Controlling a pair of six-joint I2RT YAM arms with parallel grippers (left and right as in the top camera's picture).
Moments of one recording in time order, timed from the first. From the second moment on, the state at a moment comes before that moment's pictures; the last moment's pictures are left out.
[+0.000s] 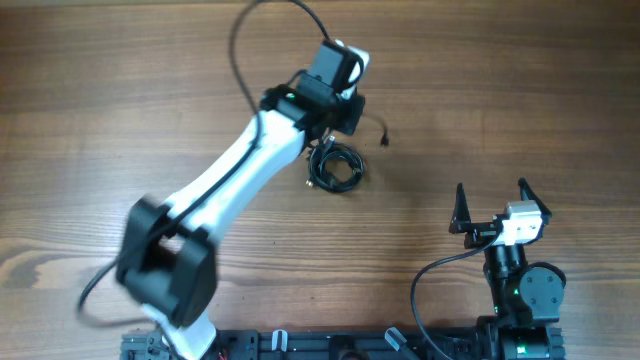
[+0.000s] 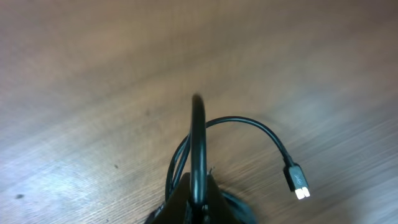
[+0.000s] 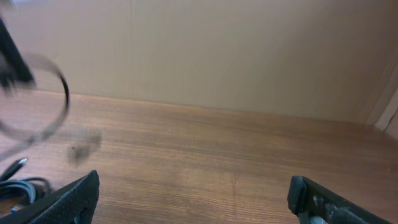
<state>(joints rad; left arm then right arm) -0.57 1.83 1.53 -0.57 -0.01 -0.15 0.01 0.01 0.01 0.00 -0.03 -0.09</state>
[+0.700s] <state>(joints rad) -0.47 1.50 1.57 -0.83 -0.35 -0.53 0.01 0.01 0.01 0.00 -0.03 -0.09</state>
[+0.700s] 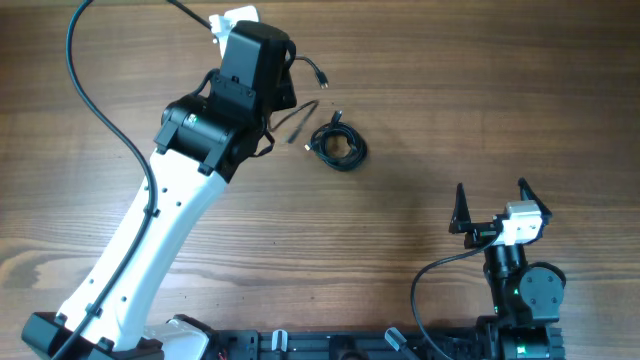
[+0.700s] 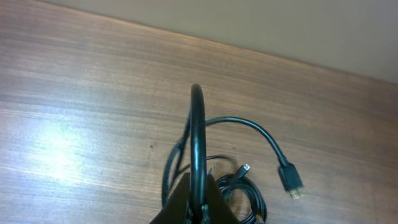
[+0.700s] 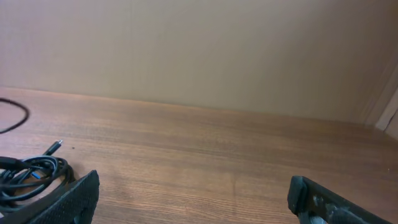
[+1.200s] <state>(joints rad) -0.47 1.50 1.57 -0.92 -0.24 -0.54 0.01 0.01 0.01 0.00 -0.03 -0.09</state>
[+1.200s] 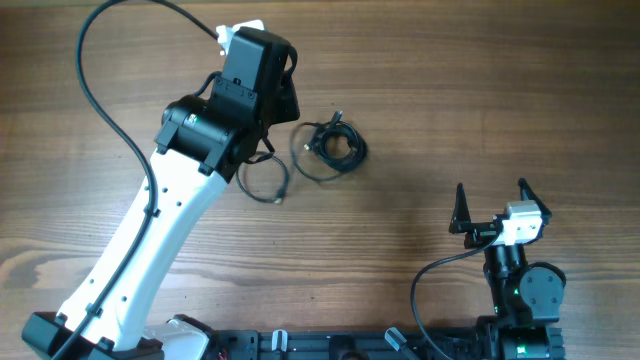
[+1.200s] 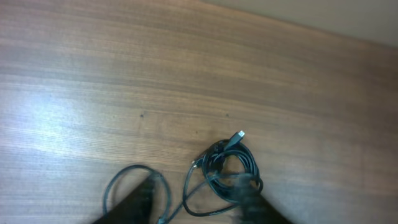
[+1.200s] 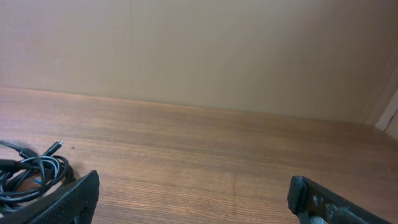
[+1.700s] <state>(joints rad) -0.47 1.50 1.57 -0.95 -0.24 -0.55 0.01 0.01 0.01 0.00 -0.03 -0.09</state>
